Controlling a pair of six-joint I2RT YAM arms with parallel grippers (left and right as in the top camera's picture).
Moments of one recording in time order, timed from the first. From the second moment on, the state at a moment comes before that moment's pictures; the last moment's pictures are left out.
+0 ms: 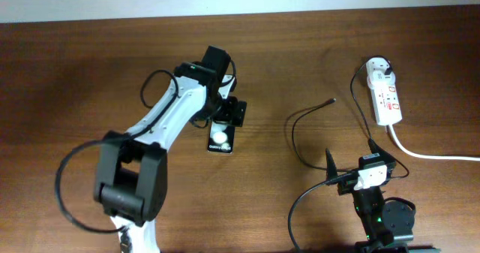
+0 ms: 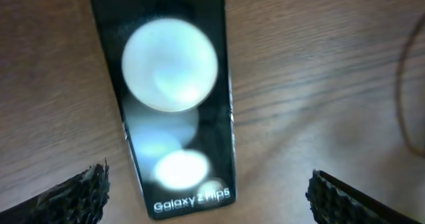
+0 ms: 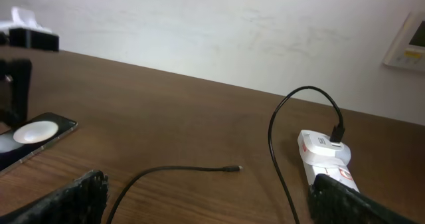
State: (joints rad) left arm -0.40 2.03 1.57 -0.96 0.16 -0.16; right arm 0.03 0.01 0.01 -0.06 -0.12 -0.14
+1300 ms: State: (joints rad) left arm -0.50 2.16 1.56 -0.84 -0.03 -0.31; right arm 0.03 0.01 0.01 -0.06 -0.12 -0.14
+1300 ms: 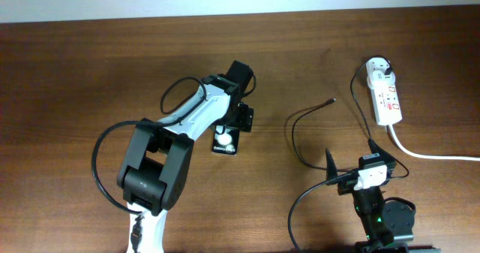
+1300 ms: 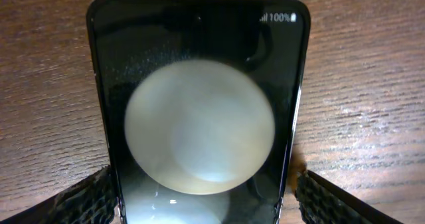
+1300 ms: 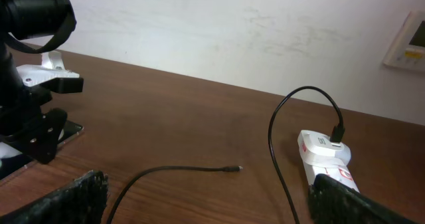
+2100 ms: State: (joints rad) left arm -0.50 2.20 1.85 -1.19 -0.03 -0.31; right arm 0.03 0.01 0.01 -0.06 -0.12 -0.14
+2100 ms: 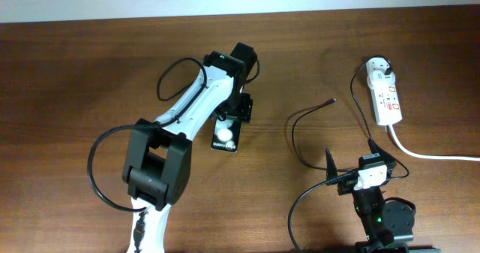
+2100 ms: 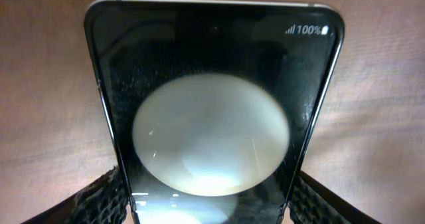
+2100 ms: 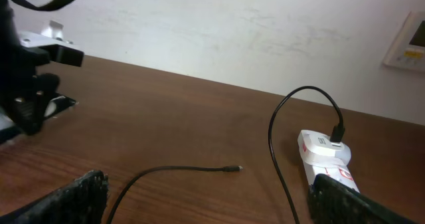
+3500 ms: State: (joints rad) left arm -0.38 1.70 1.50 -1.30 0.36 -0.35; right arm 0.03 0.01 0.01 -0.06 -0.12 -0.14
